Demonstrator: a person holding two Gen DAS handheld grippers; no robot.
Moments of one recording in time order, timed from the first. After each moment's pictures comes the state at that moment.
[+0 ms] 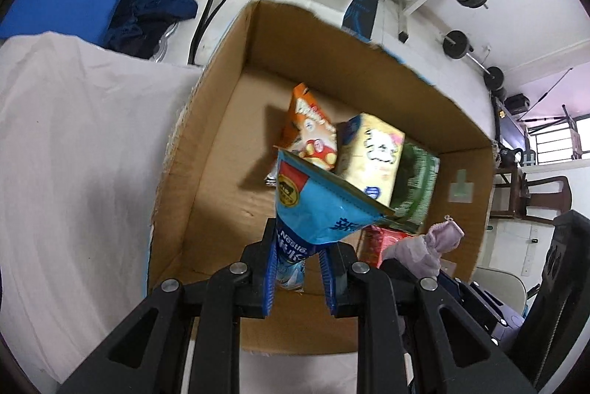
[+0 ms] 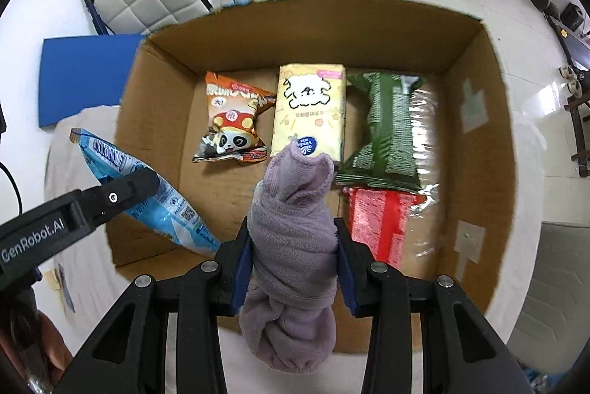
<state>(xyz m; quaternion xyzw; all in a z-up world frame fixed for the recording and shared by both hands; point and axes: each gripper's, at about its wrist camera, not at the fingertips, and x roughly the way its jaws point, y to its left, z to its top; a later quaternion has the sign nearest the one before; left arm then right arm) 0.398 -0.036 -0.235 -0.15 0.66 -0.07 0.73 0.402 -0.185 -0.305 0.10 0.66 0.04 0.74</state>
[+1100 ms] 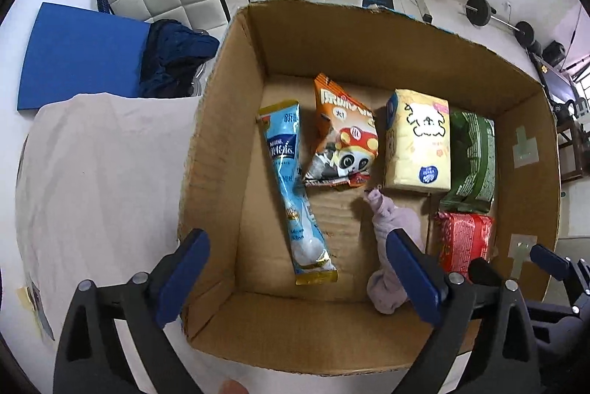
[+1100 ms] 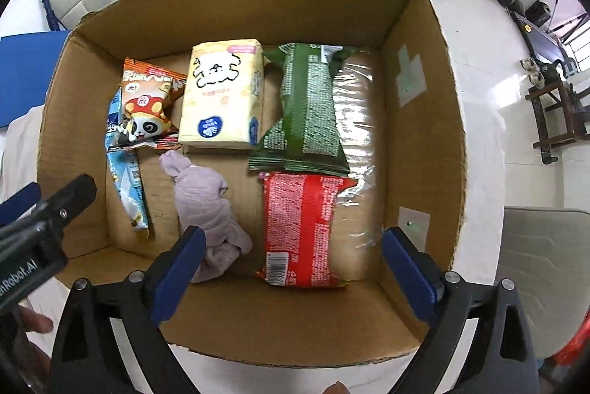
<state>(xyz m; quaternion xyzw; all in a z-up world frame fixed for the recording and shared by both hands) 0.373 -0.069 -0.247 0.03 0.63 -0.03 0.78 0.382 -0.229 -0.337 0.06 0.67 -0.05 0.73</state>
